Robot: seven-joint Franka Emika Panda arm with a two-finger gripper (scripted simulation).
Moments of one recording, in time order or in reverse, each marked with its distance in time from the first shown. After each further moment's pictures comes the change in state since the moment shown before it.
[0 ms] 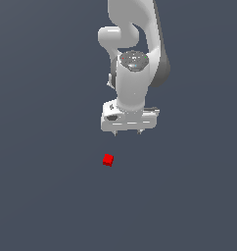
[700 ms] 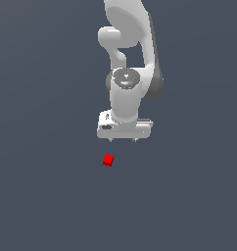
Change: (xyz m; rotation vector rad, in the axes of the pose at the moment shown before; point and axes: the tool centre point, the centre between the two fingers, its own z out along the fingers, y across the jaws) arm 0.011 0.018 0.036 -0.002 -0.002 0.078
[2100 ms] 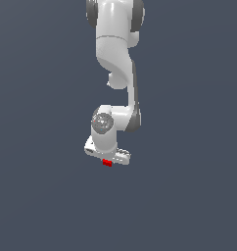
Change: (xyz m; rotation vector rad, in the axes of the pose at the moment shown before) arm 0.031 0.069 0.130 -0.002 -0.012 0.282
